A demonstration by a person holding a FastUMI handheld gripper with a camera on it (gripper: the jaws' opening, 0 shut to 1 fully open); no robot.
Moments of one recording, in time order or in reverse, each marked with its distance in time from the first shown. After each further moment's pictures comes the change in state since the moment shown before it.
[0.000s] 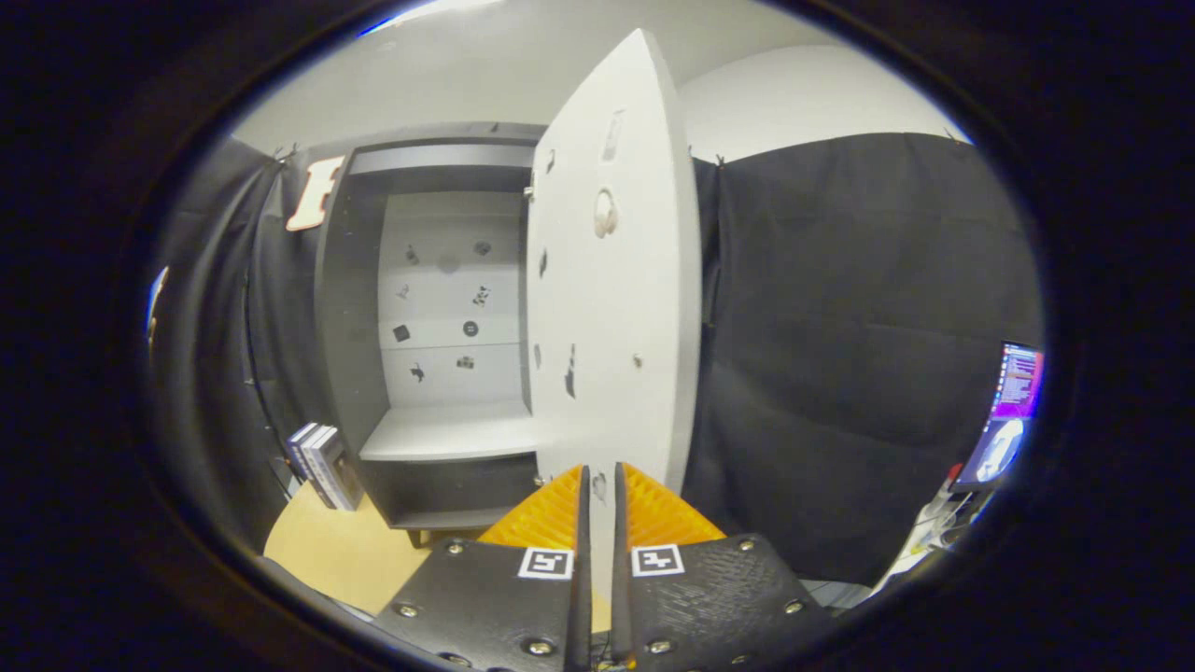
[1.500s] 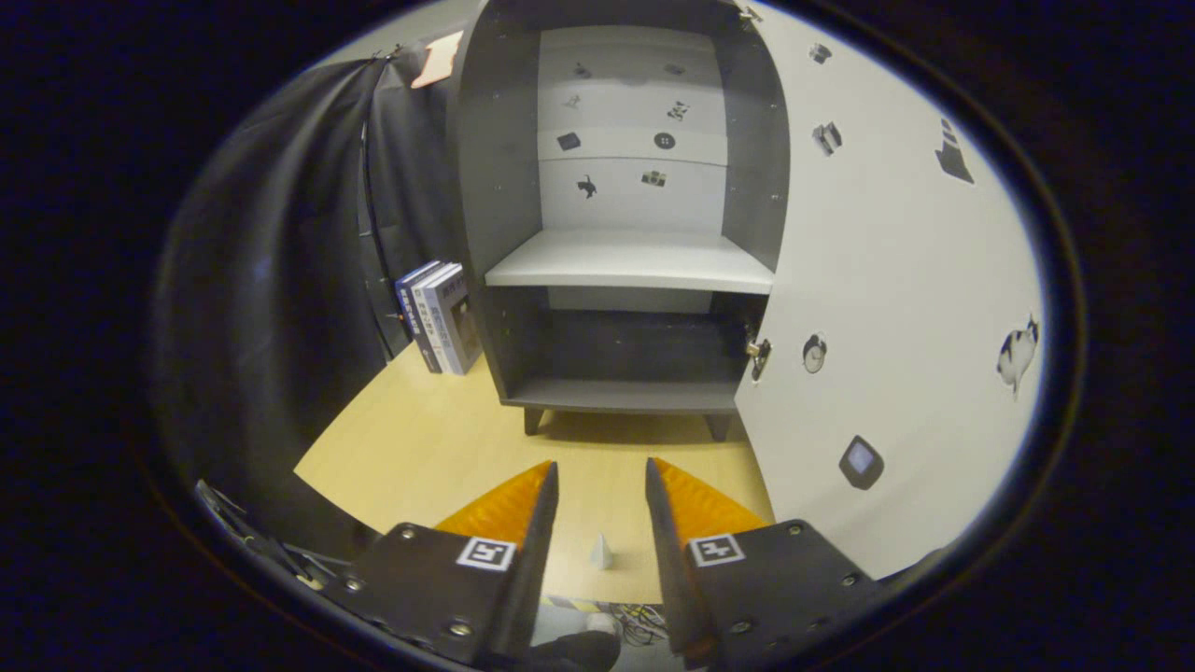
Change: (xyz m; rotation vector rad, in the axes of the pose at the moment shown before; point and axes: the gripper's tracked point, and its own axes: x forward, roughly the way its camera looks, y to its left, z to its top) arm 0.078 0.192 -0.224 -0.170 0.474 0.463
